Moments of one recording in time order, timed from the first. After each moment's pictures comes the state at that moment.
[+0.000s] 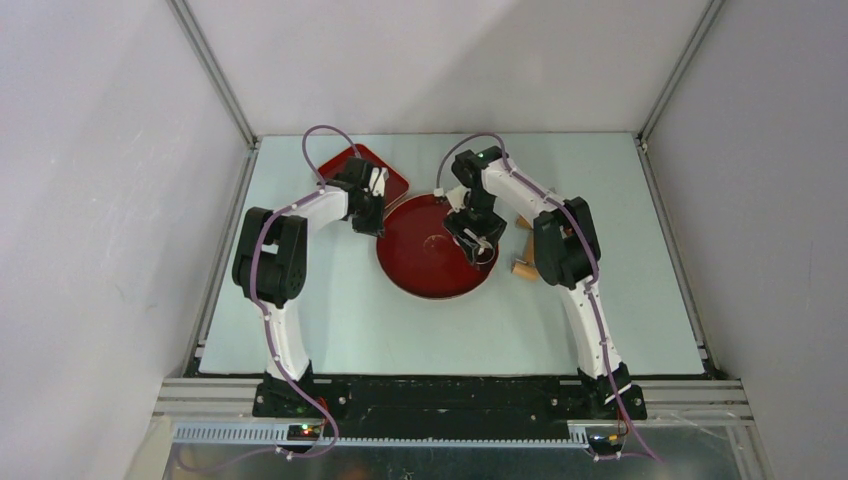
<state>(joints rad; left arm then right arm) -0.27 1.98 1.35 -0.48 0.16 -0.16 0.53 2.35 2.08 -1.34 -0.19 -0.26</state>
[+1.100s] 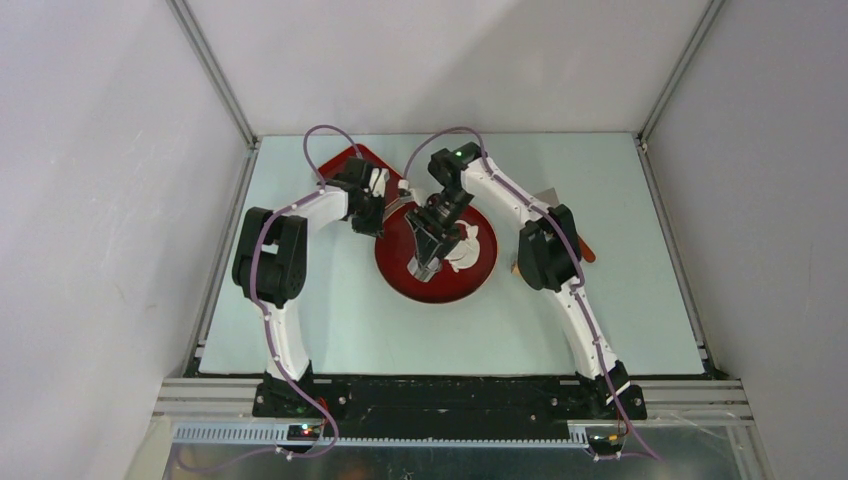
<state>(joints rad) -0.27 1.98 1.35 -0.49 0.16 -0.13 0.61 2.44 2.31 -1.50 -0.84 -0.29</state>
